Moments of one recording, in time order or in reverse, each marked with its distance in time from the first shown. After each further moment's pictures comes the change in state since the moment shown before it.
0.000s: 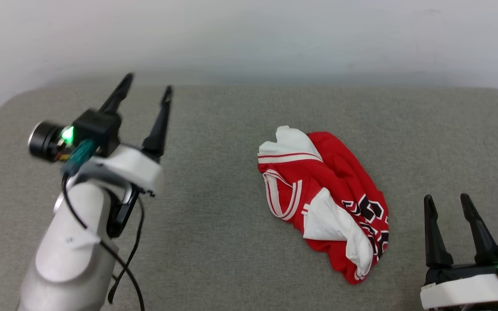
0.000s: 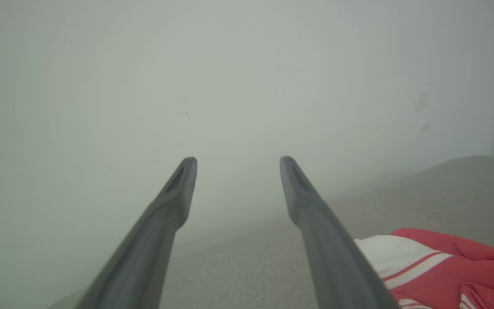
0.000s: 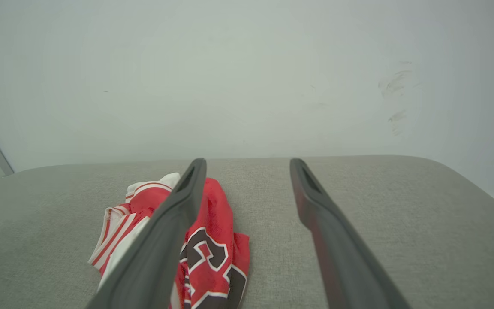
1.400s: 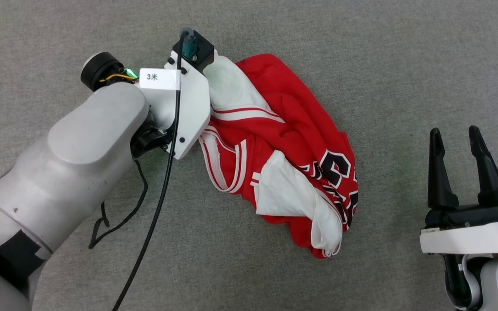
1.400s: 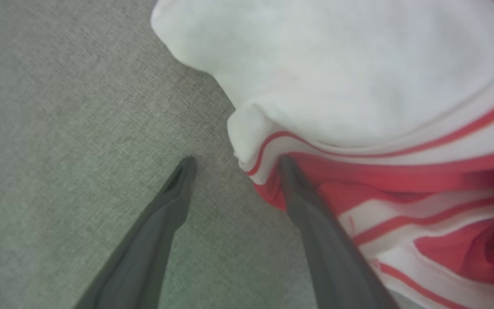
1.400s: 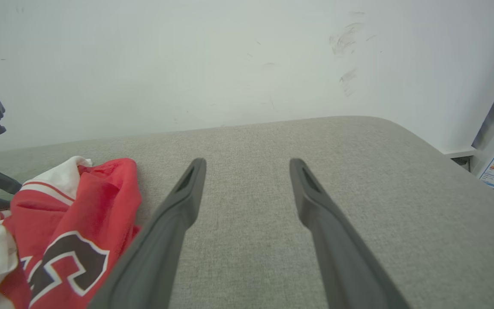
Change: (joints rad) left arm -0.709 0.179 -0.990 0.350 -0.722 -0.001 0.863; right arm -0.214 0.000 0.023 -0.029 0.050 0.000 0.000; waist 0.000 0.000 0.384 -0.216
